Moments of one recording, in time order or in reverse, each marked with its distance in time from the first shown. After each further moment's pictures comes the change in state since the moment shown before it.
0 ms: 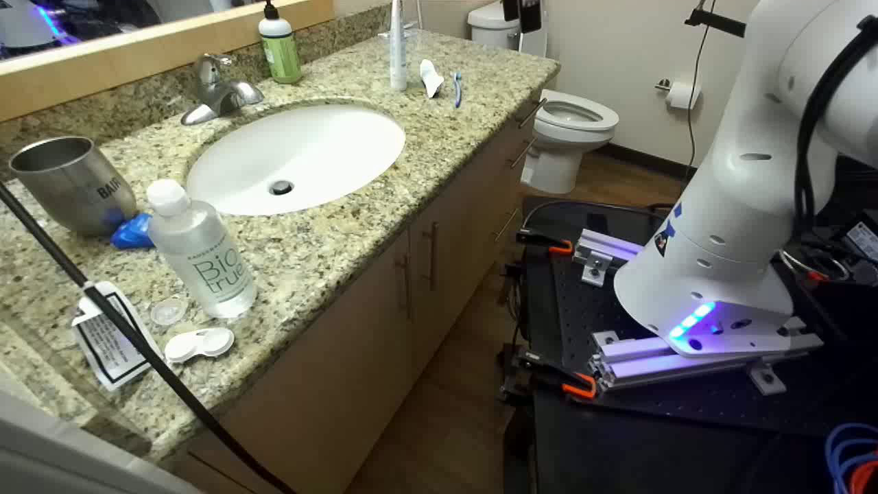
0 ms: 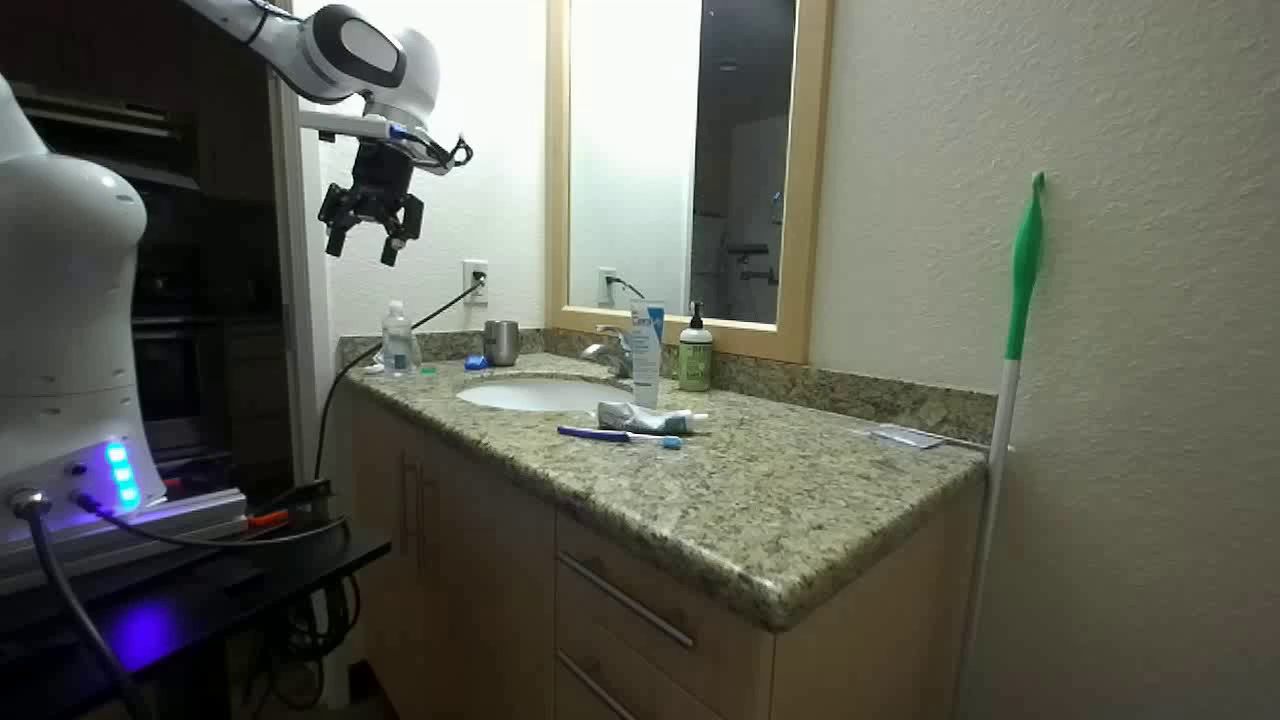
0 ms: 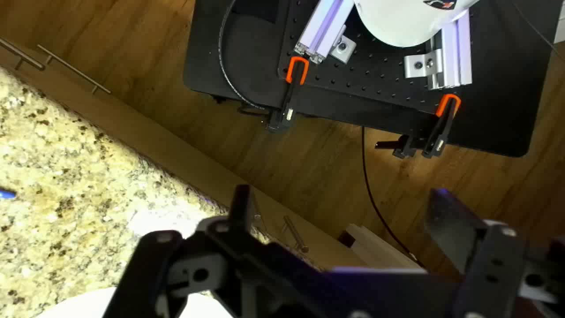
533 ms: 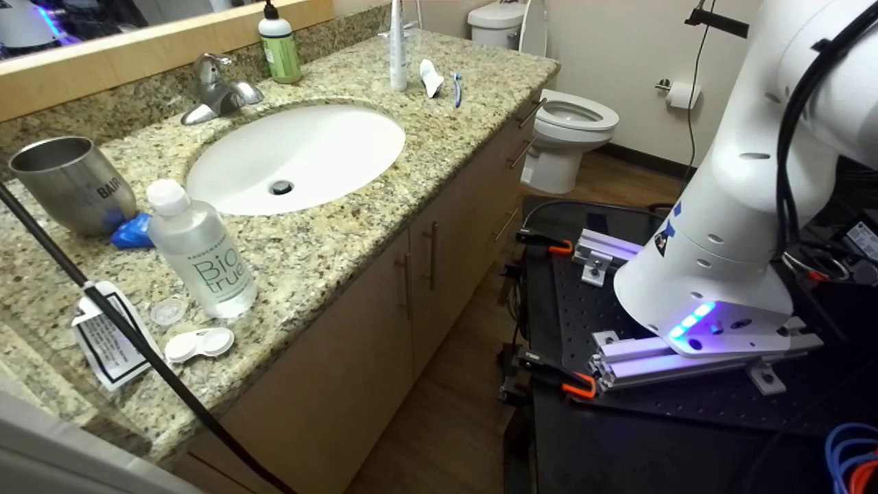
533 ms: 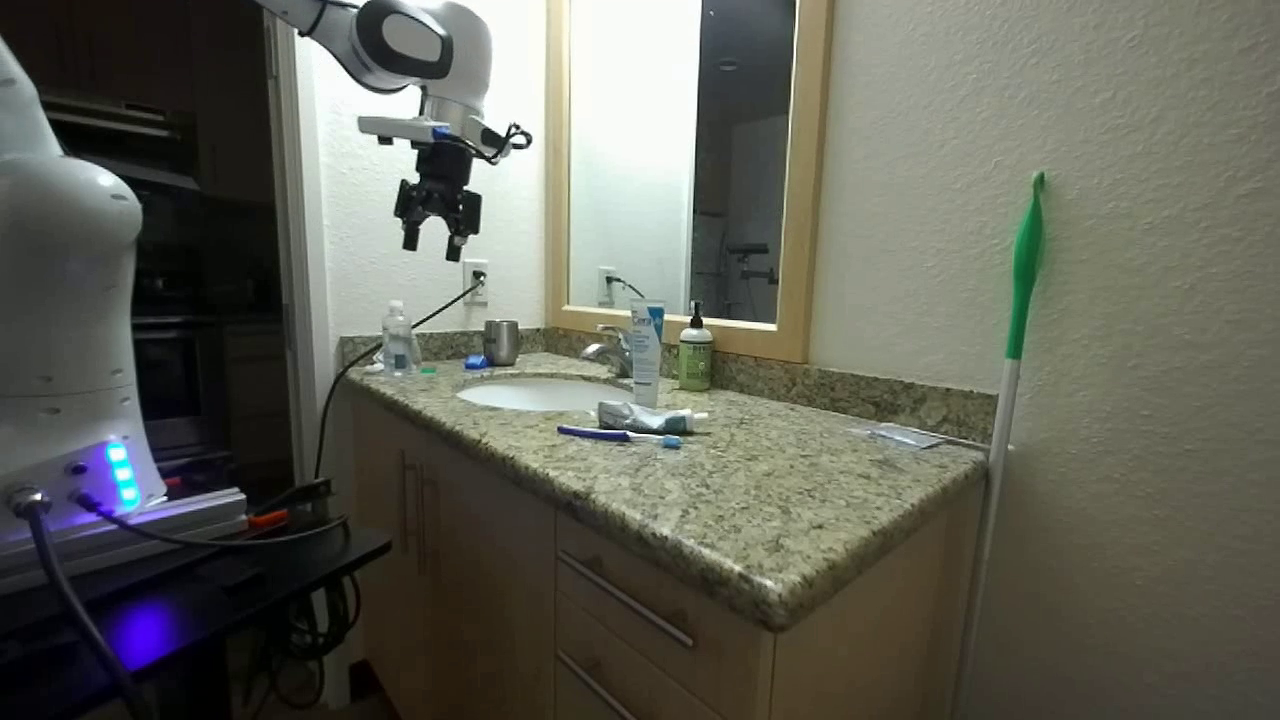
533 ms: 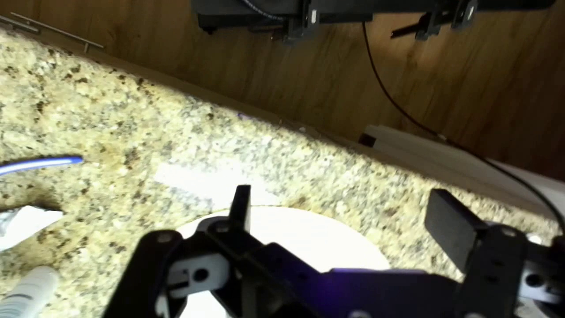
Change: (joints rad) arm -0.038 0.160 -0.148 0.156 0.125 0.173 0.023
